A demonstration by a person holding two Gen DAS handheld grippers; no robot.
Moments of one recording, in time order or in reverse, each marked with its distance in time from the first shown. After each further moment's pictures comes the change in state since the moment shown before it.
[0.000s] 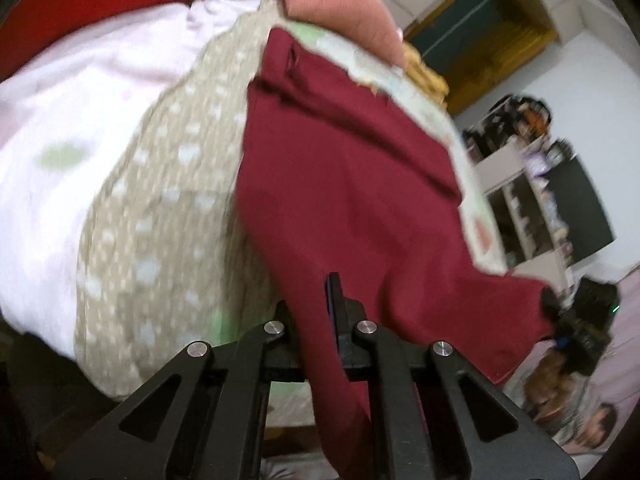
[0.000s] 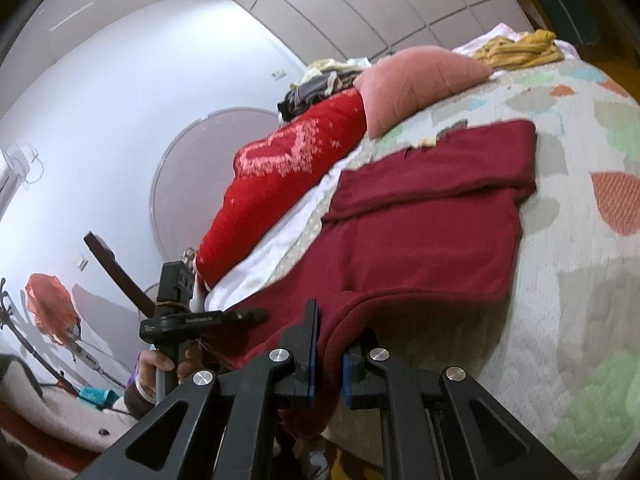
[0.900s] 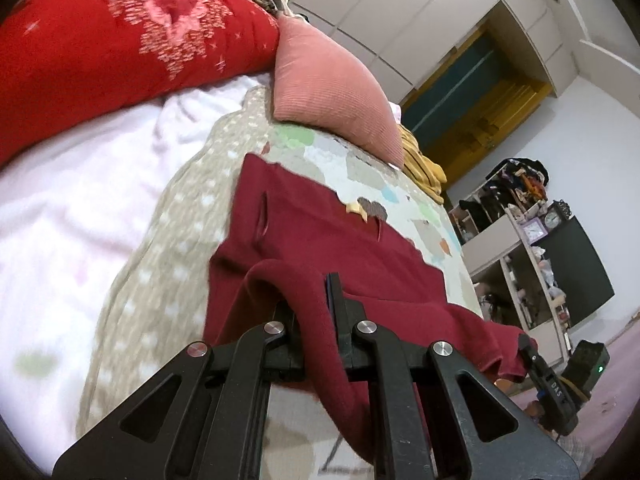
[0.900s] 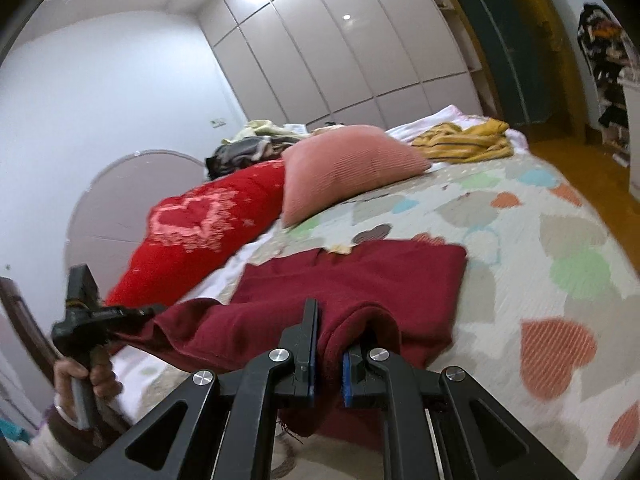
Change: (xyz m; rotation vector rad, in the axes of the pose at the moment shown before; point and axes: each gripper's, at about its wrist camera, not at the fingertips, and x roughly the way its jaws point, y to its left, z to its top) left arm 0.030 -0.028 0.138 -0.031 -0.228 -0.004; right arm 0.029 -0.031 0.100 -0.121 -0.206 -0.365
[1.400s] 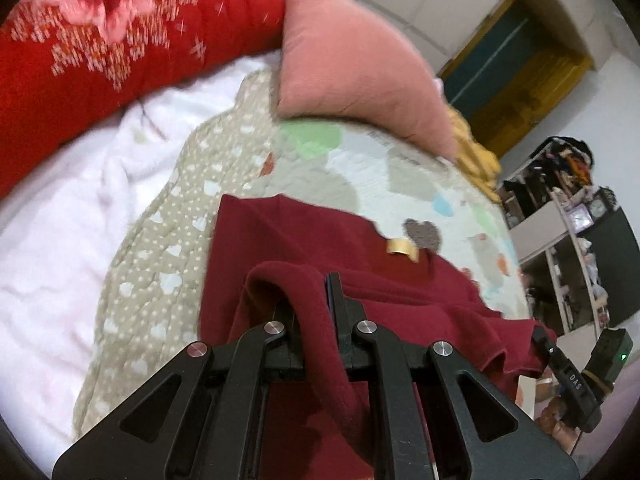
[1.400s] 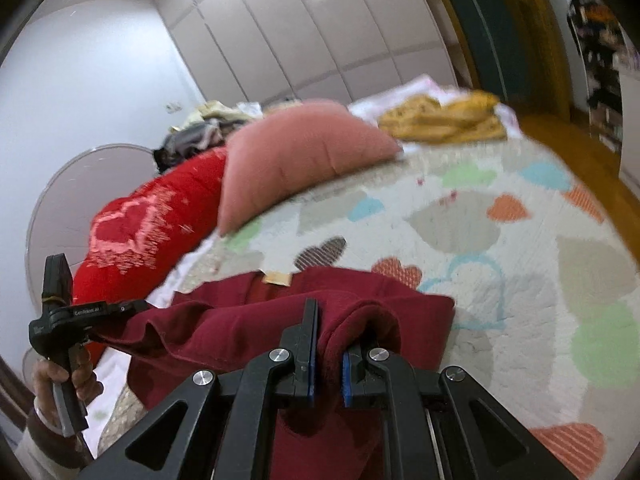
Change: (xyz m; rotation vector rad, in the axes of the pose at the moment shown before) left arm 0.131 -0.002 0.074 0.007 0.114 0.161; right arm 0.128 -0.064 0.063 0.085 0.130 -0.084
